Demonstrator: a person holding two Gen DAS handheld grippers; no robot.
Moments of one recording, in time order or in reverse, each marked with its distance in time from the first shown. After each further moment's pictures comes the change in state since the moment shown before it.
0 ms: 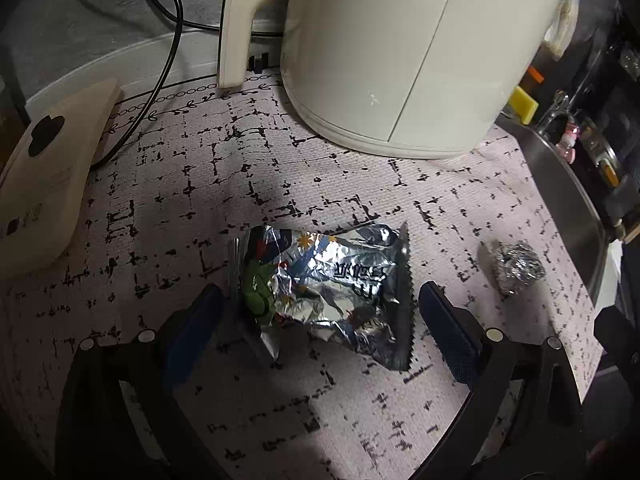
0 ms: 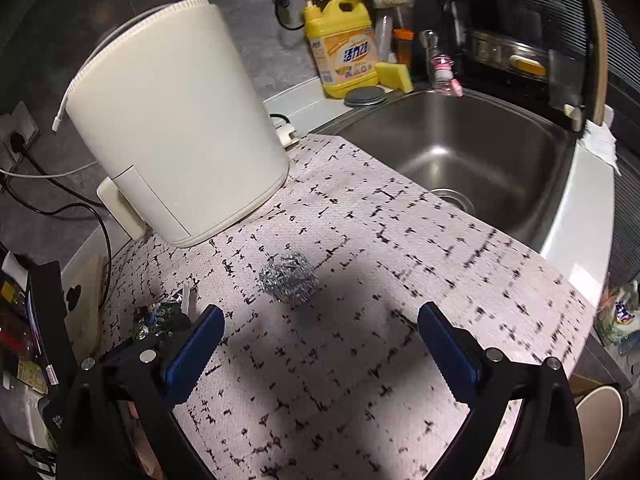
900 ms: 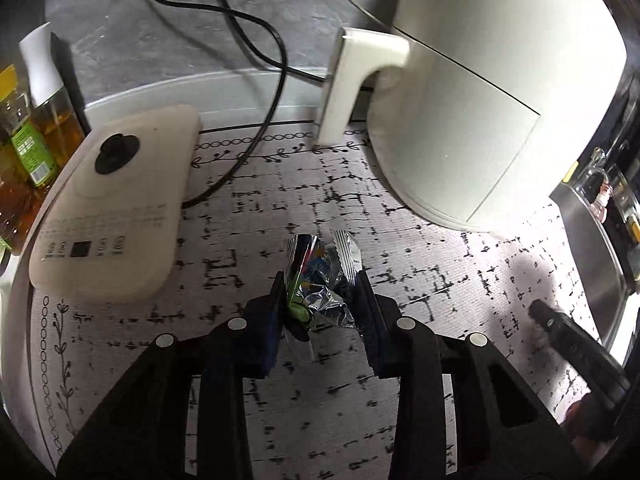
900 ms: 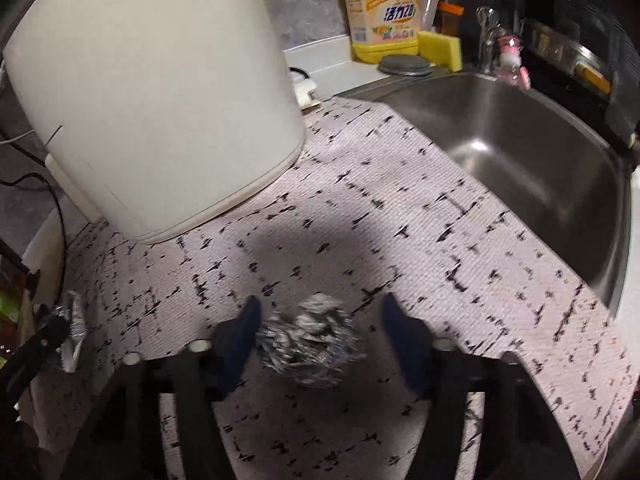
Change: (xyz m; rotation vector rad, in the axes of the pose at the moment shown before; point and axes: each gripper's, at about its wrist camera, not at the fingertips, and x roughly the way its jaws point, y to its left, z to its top) left arm -0.032 0.049 0.027 -0.110 -0.103 0.128; right arm 0.098 0.028 0.027 -0.102 0.095 -0.042
